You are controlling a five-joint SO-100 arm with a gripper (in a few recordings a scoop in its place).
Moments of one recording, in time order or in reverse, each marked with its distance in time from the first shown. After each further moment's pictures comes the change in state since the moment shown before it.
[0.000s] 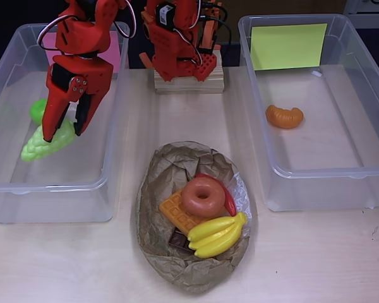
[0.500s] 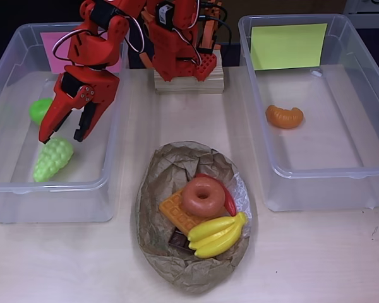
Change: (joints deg) arm 0.1 -0.1 13.6 -18.1 -0.2
